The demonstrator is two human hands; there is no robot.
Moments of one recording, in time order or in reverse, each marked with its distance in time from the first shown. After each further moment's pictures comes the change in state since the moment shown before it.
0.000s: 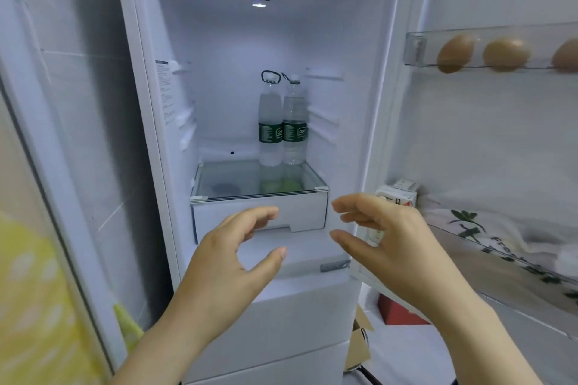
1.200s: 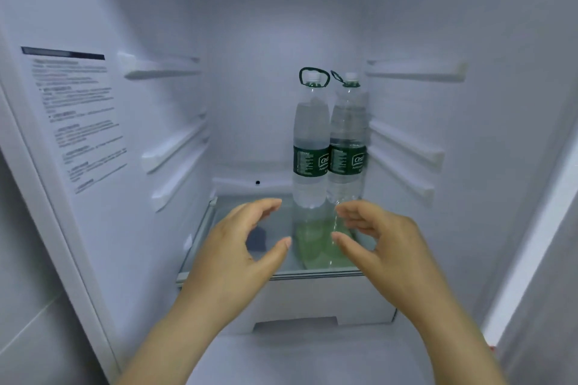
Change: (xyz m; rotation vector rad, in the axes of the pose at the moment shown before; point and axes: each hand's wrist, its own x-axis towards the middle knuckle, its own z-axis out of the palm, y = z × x) left_hand 0.264 -0.147 0.031 0.189 0.134 -0.023; right_hand 0.269 0.135 0.149 0.157 -0.025 -0.008
